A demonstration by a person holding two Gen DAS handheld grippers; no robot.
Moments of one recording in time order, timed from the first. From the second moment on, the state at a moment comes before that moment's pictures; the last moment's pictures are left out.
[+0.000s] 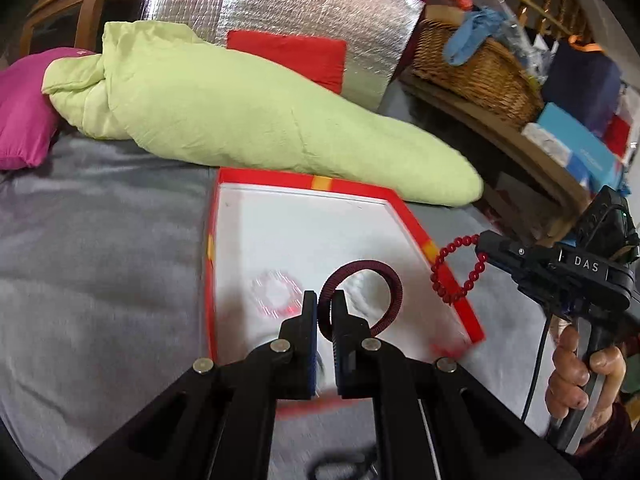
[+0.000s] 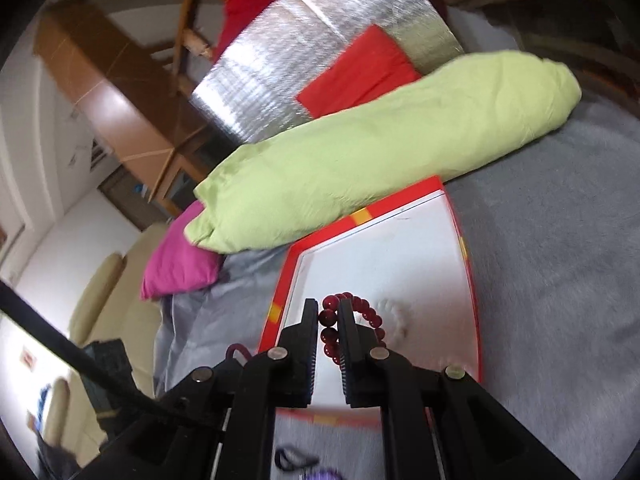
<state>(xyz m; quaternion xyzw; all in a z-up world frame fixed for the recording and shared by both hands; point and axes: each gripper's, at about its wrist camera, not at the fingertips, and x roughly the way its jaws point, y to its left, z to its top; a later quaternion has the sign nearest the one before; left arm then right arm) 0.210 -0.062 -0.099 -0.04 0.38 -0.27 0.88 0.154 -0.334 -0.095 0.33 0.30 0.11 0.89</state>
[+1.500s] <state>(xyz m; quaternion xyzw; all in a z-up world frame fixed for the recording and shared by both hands) 0.243 -0.073 -0.100 0.09 0.39 -0.12 0.91 0.221 -0.333 -0.099 0.27 0.34 0.04 0.90</state>
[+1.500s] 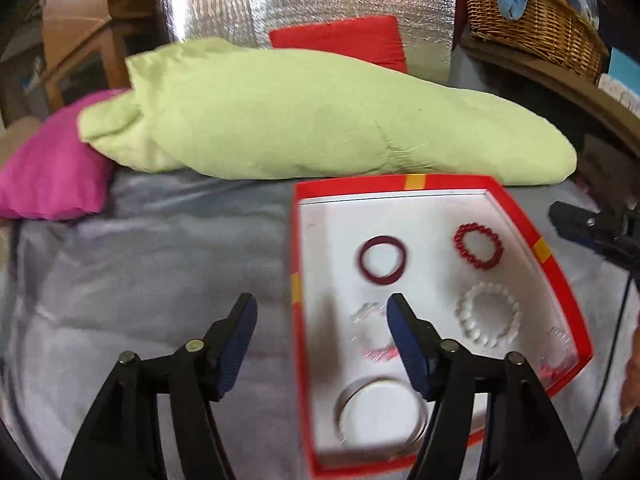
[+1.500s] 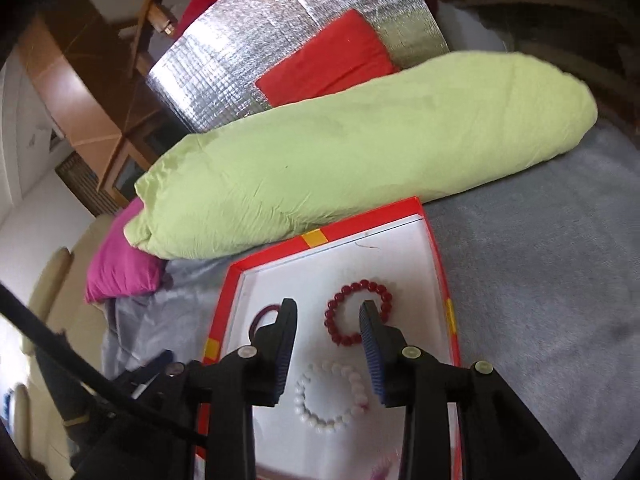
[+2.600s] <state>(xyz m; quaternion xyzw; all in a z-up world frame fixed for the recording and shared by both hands) 0.095 0.013 -0.094 0.09 0.36 -0.08 0.93 0.035 -0.265 -0.090 0.16 0.34 0.04 0.93</state>
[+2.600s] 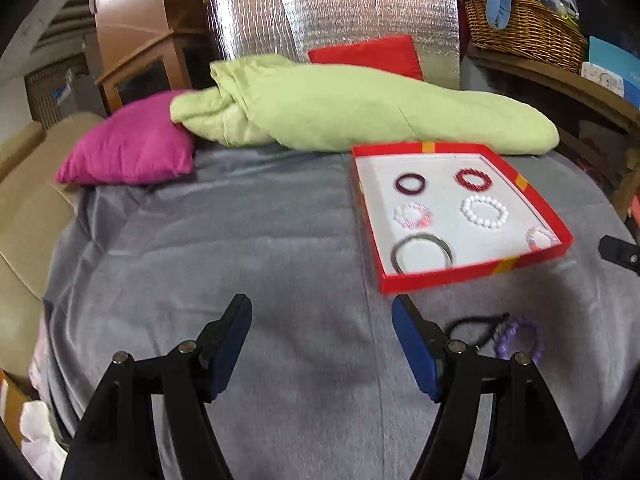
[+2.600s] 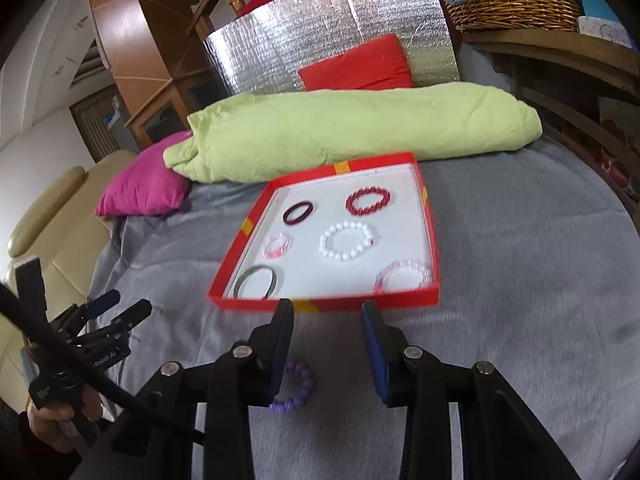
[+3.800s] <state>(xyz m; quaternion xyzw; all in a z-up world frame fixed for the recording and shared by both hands) 0.107 0.021 -0.140 0.01 0.48 -0.08 0.87 0.054 -0.232 -0.146 0.12 0.45 0.08 0.88</state>
